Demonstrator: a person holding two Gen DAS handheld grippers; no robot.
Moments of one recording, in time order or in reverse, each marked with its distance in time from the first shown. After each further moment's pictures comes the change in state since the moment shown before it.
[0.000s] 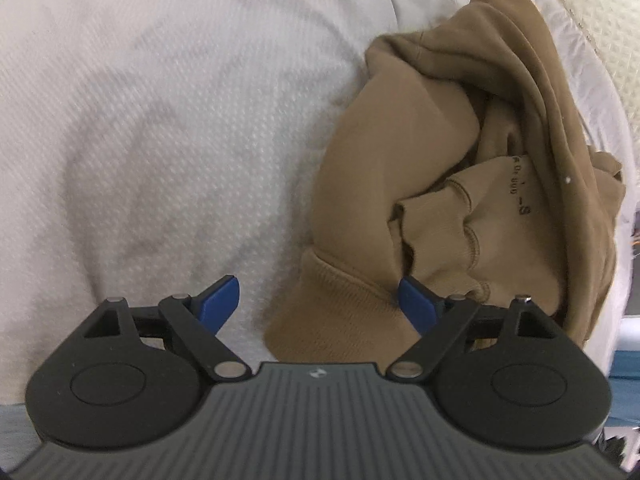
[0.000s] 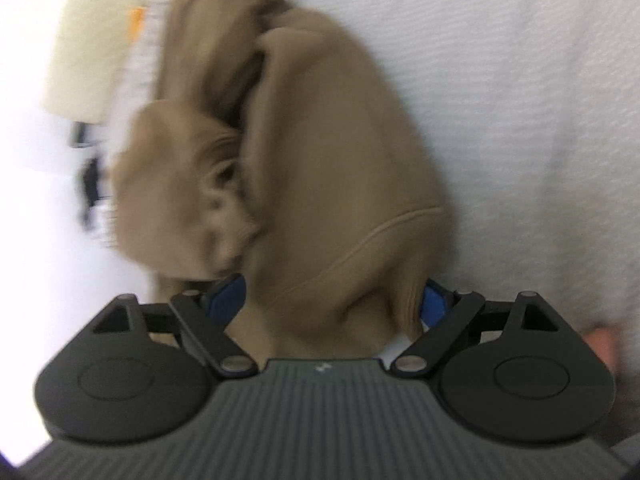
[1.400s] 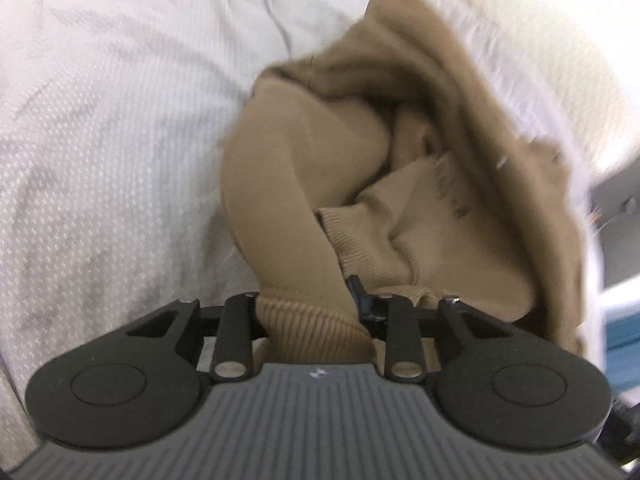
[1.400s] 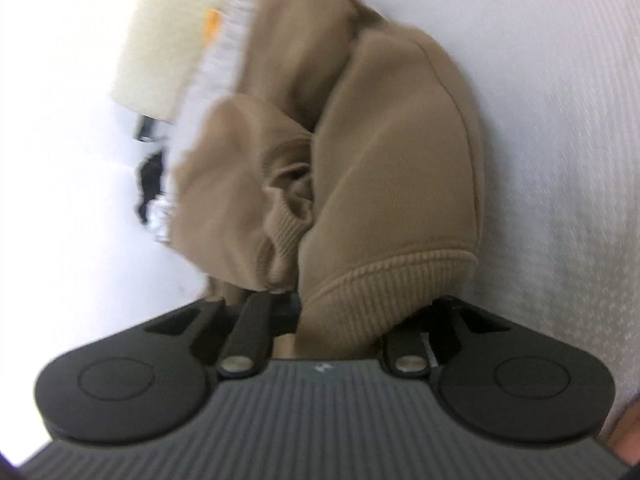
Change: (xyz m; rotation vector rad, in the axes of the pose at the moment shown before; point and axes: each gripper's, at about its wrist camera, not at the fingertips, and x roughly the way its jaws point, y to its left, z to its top) left arm 0.017 -0.032 -0.013 0.177 -0.215 -0.187; right arm 0.016 0.037 0.012 -0.143 -0.090 0.156
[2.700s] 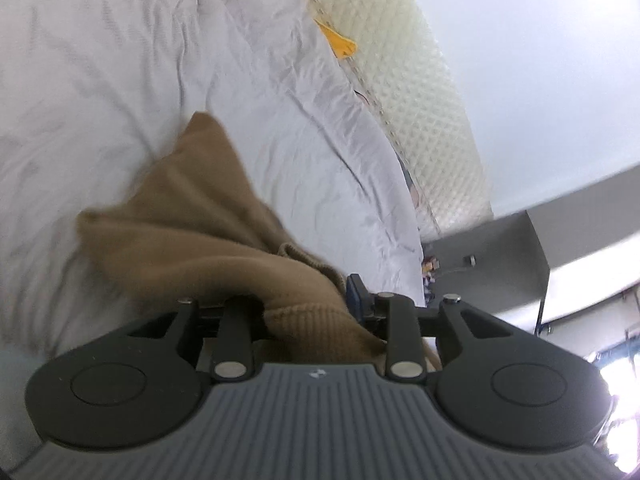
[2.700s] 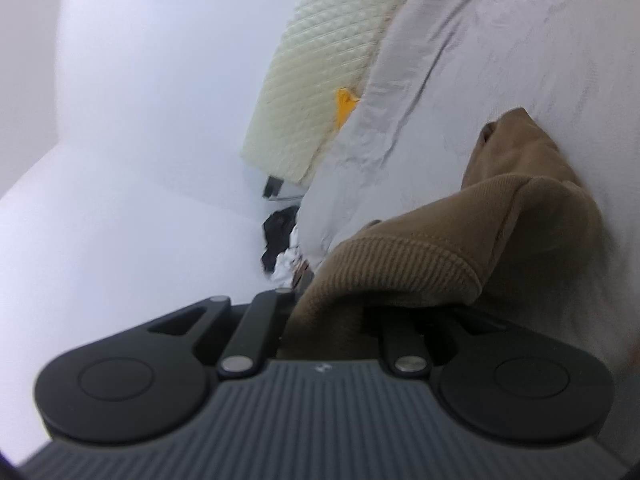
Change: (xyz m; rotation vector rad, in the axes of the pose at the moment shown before) left arm -0.174 -0.020 0.014 -0.172 -0.035 -0.422; right arm -0.140 0.093 0.002 -0.014 -0.179 0.278
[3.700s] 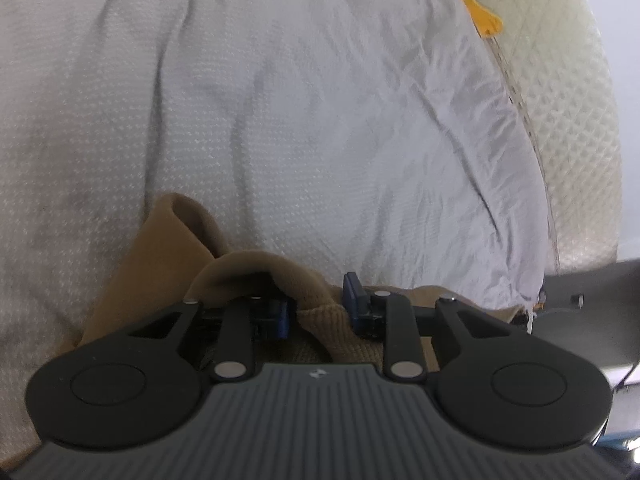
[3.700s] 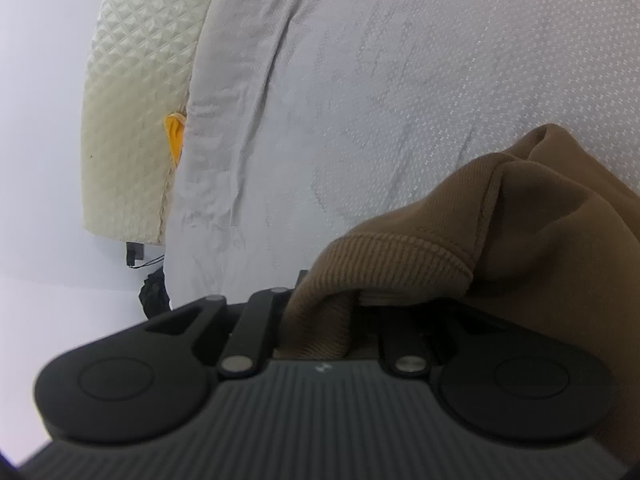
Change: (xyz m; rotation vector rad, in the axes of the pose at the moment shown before) left arm 0.317 0.069 0.185 -0.103 0.120 0.326; right arm 0.263 -0.146 0.125 0.261 0.002 -0.335
